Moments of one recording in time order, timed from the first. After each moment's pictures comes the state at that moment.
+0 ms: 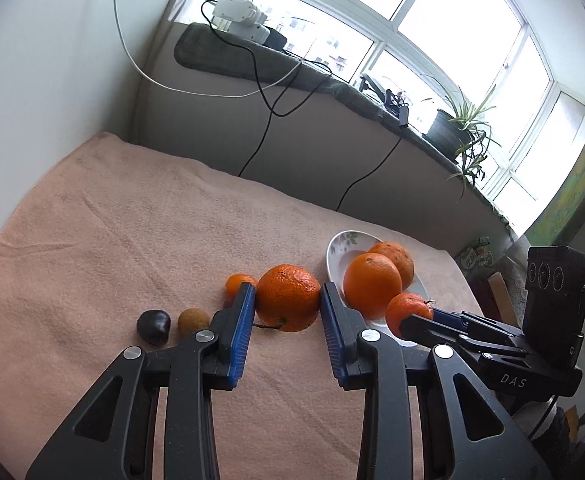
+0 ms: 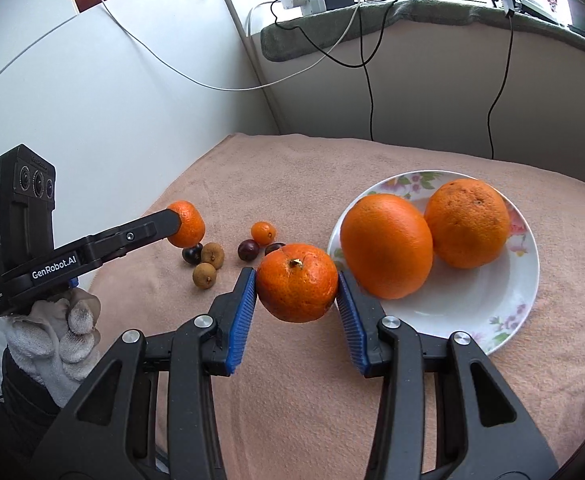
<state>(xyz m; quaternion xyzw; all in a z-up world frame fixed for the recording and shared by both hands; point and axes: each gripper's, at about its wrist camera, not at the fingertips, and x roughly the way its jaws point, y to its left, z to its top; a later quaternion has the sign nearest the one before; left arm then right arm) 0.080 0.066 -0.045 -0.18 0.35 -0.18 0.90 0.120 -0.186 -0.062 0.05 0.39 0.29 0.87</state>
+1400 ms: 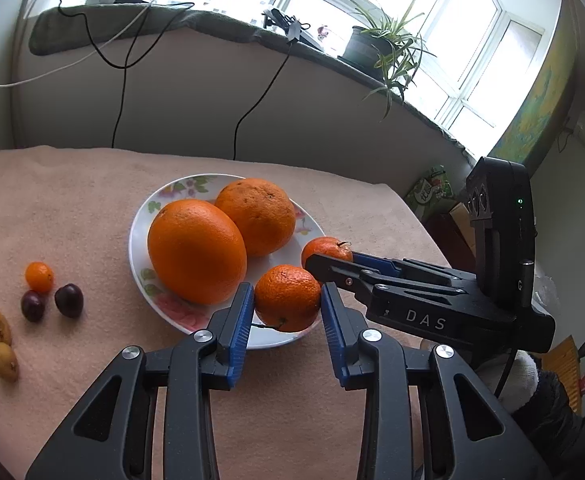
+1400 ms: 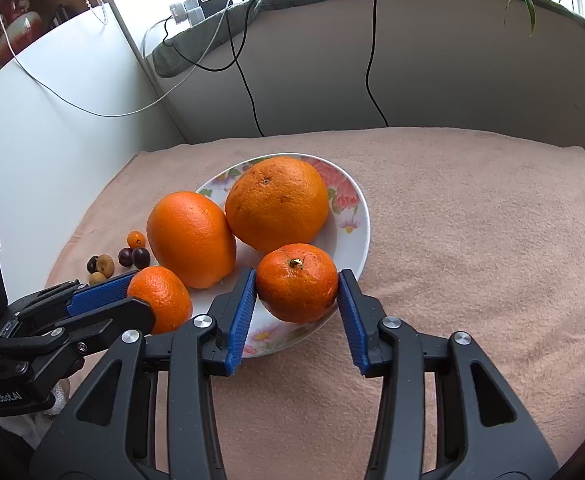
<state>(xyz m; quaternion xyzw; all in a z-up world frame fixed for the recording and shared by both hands) 0.094 -0.087 -0.057 -0.10 0.39 -0.29 0.87 0.163 -0.284 -0.097 0.08 0.42 0.20 0.88</state>
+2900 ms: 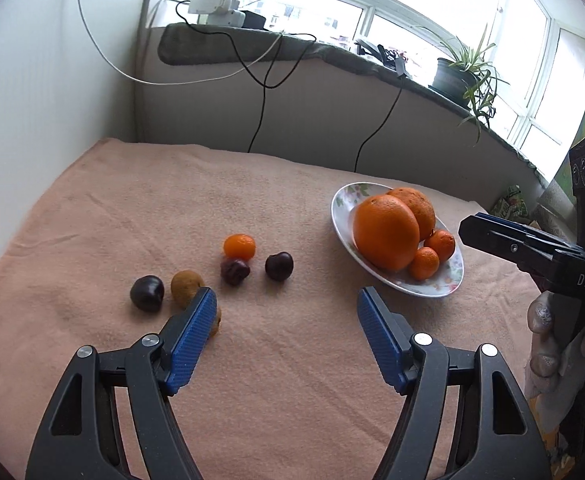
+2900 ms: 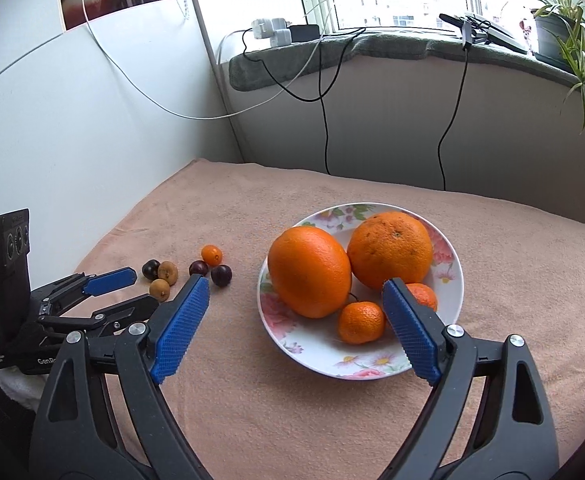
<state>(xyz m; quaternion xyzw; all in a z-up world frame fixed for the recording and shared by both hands) 0.062 0.031 -0.069 -0.07 0.37 -0.14 0.92 0.125 -0.202 -0.047 0.02 0.35 0.27 0.90</state>
